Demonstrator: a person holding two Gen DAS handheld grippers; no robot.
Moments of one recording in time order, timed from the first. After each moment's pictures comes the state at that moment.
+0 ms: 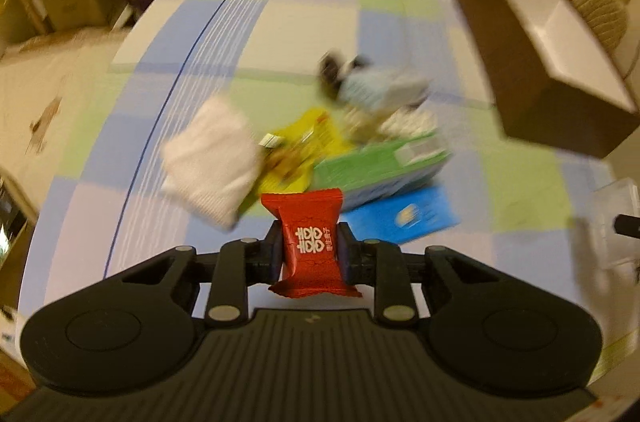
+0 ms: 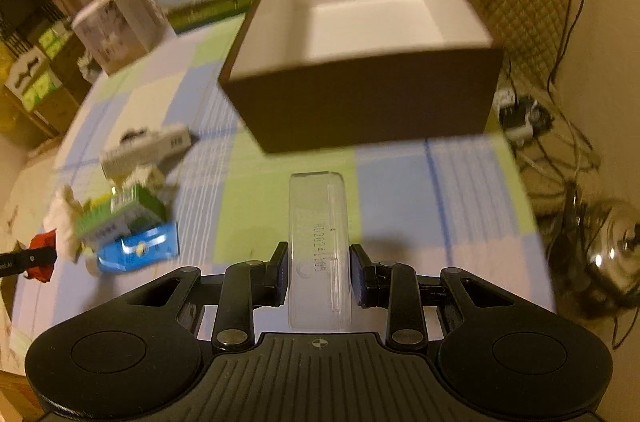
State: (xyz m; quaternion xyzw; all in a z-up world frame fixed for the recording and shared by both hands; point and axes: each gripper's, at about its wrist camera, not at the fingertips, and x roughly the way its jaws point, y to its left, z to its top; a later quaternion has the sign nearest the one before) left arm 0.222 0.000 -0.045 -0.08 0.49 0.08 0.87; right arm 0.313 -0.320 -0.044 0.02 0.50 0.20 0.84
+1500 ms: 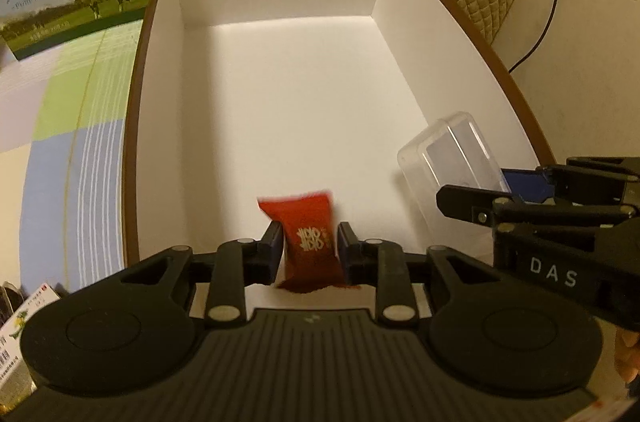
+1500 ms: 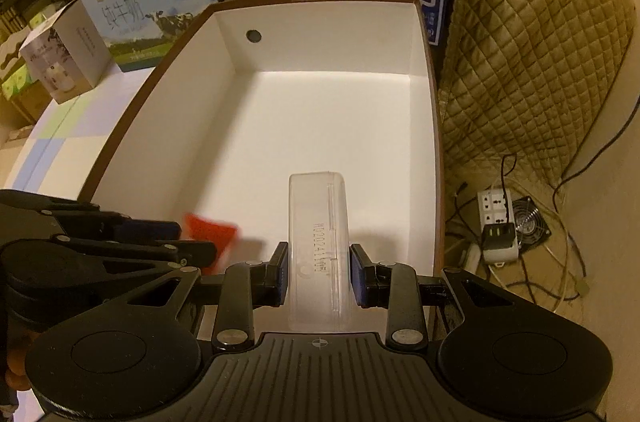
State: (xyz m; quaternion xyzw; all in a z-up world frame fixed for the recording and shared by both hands) left arm 0.506 -0.245 -0.077 -0.02 0.52 -0.09 0.85; right arm 0.533 -0.340 -0.064 -0.06 0.48 0.24 0.84
